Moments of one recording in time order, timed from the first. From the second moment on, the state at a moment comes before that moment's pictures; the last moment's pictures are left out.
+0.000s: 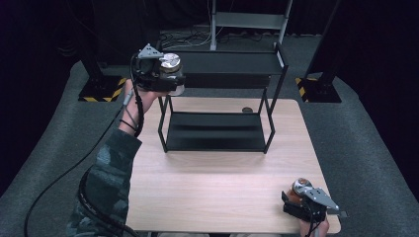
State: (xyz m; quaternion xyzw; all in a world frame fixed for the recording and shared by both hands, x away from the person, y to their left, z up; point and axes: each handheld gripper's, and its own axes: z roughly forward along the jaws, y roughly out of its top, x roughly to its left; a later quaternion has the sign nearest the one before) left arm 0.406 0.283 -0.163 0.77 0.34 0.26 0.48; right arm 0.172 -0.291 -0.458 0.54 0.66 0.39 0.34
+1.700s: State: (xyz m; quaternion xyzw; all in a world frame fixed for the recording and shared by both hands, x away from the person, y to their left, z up) left arm 0.437 0.260 -0.121 0.76 0.35 0.26 0.47; right arm 0.173 -0.292 -0.457 0.54 0.66 0.39 0.34
